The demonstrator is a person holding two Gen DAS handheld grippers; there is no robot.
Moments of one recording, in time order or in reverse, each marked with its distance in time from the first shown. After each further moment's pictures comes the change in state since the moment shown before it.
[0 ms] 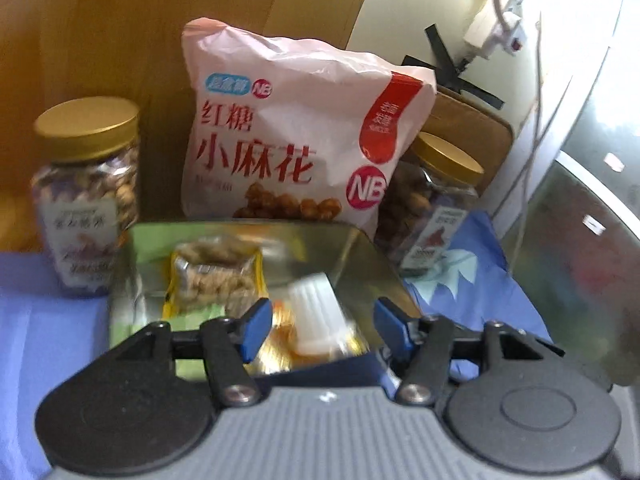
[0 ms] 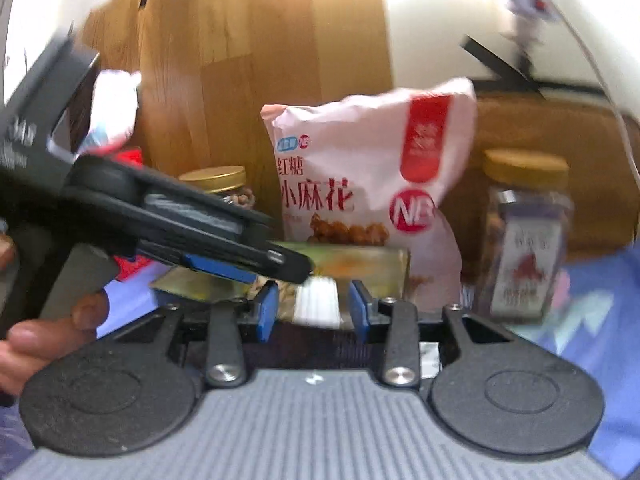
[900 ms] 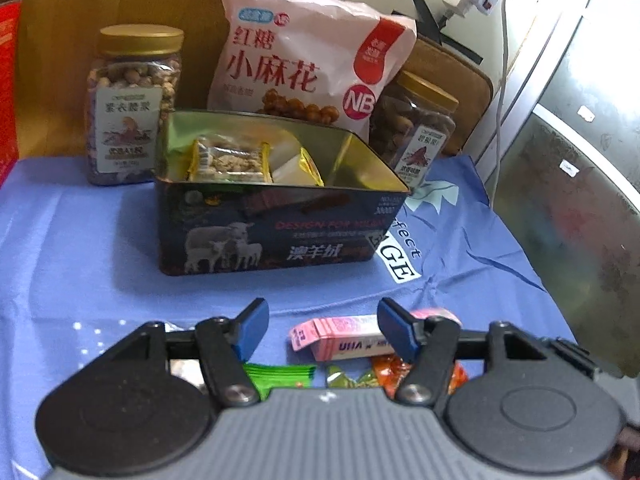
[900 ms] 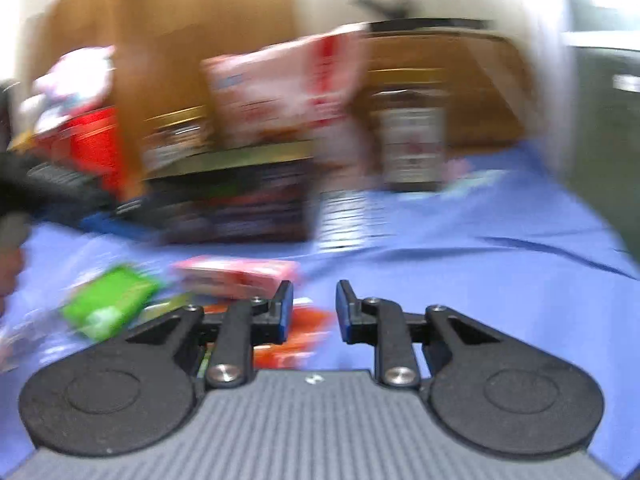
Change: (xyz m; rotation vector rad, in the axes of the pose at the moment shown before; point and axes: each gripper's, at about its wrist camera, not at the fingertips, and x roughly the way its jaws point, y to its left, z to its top) left arm -0.040 0.000 -0.078 -0.019 0.078 -0.014; right arm -0.097 -0.011 -0.073 0.095 0.060 -0.239
